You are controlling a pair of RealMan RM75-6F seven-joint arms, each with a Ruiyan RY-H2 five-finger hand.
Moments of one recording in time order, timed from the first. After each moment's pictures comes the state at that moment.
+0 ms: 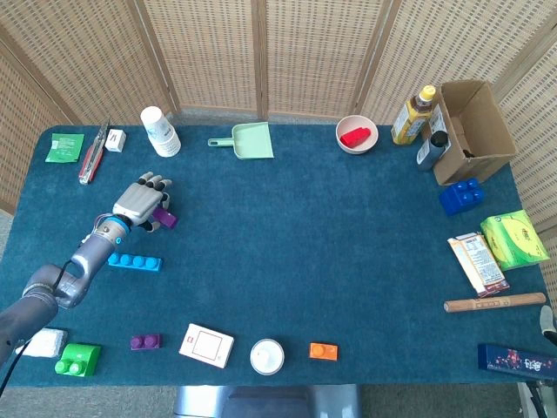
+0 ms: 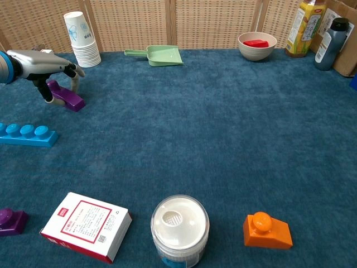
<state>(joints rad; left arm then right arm) -0.89 -1.59 -0.03 -0.70 1.46 0.57 -0.25 -0.07 -1.03 0.14 -1.73 -1.34 1.64 -0.01</state>
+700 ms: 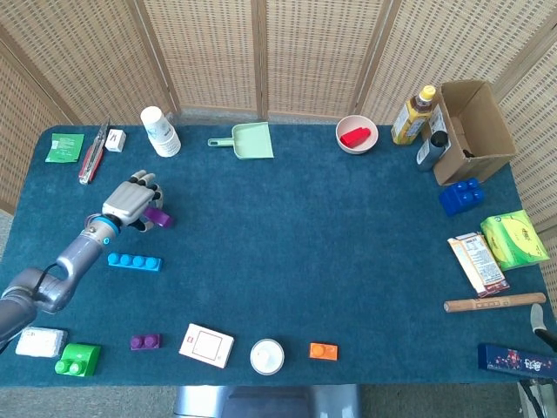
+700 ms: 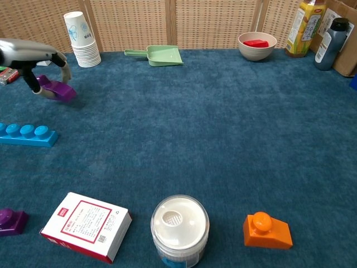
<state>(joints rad) -0.86 -1.42 -0.06 -0.95 1.39 0.60 -0.20 -0.06 -1.06 0.14 -1.69 -1.36 1.62 0.02</state>
